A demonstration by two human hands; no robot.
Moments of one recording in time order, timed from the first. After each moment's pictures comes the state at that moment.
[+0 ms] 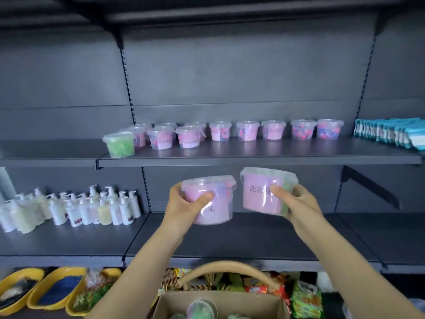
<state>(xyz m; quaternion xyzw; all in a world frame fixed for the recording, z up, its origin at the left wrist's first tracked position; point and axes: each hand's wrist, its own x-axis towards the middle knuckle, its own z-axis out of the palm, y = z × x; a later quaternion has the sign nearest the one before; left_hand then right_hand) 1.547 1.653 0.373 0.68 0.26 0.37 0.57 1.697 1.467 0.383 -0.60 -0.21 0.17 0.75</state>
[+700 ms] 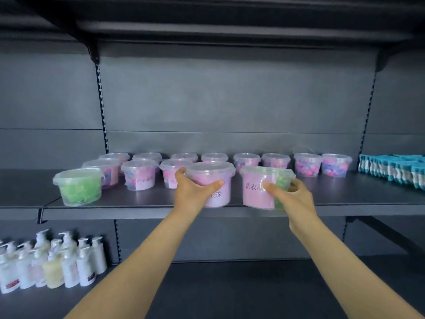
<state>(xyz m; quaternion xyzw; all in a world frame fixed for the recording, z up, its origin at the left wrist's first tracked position) 1.727 1.796 0.450 0.71 0.22 0.42 0.52 1.832 1.618 0.443 -0.65 -0.19 0.00 0.74</state>
